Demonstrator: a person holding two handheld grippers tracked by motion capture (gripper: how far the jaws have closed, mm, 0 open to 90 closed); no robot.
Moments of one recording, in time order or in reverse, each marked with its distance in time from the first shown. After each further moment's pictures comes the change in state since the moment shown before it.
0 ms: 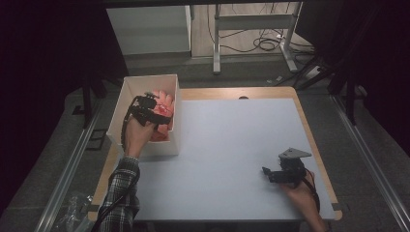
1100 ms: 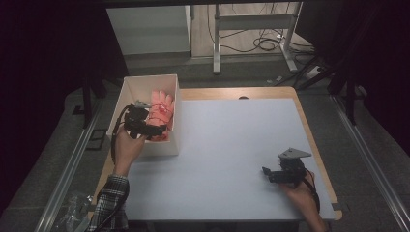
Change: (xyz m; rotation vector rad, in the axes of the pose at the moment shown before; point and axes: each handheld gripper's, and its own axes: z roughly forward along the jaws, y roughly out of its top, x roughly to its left) left arm -0.009 -0.041 -0.042 -0.153 -0.065 0.073; right arm 0.000 0.000 0.000 0.002 -0.001 -0.001
